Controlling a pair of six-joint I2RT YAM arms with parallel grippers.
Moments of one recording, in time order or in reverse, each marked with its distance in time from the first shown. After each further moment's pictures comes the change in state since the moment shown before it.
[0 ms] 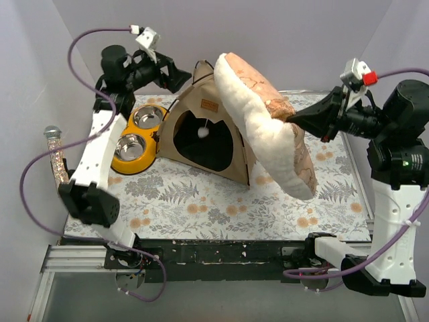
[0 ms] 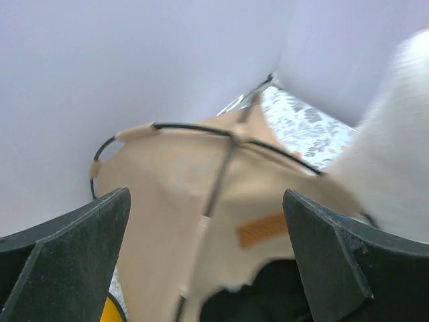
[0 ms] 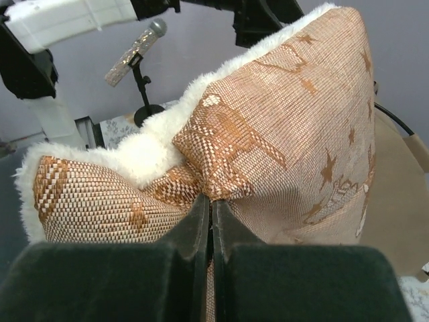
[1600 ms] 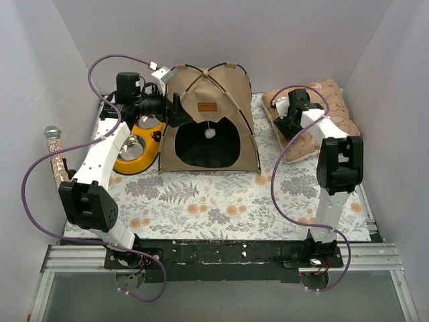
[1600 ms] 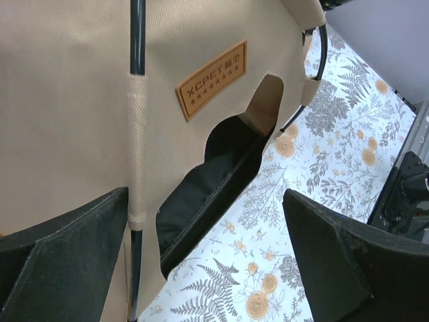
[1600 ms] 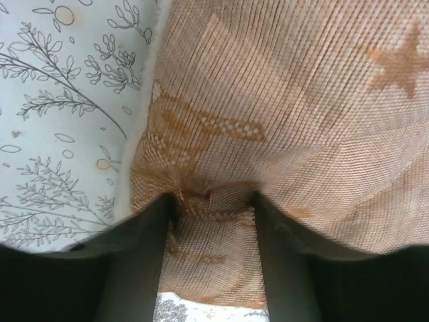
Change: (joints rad) left arm 0.009 -0.138 -0.265 -0.360 0.148 0.112; right arm 0.099 0.869 -0.208 0.022 1.181 -0.569
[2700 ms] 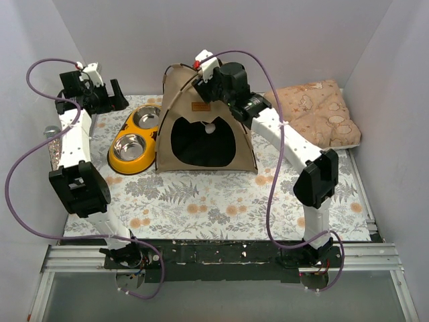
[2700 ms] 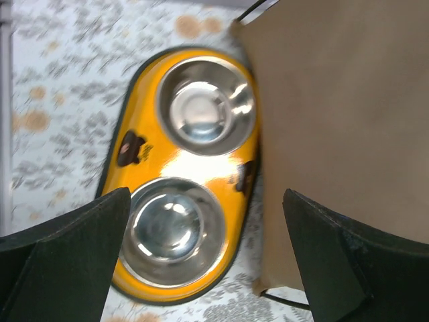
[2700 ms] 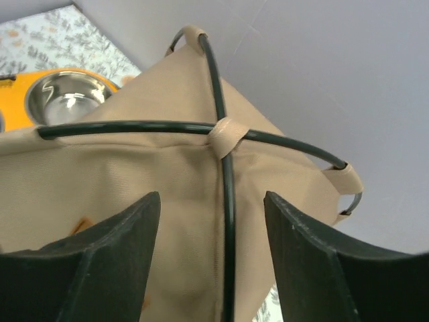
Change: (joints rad) left arm 0.436 0.185 0.126 -0.076 -0.426 -0.051; right arm 0.578 0.010 0.444 0.473 0.043 0.180
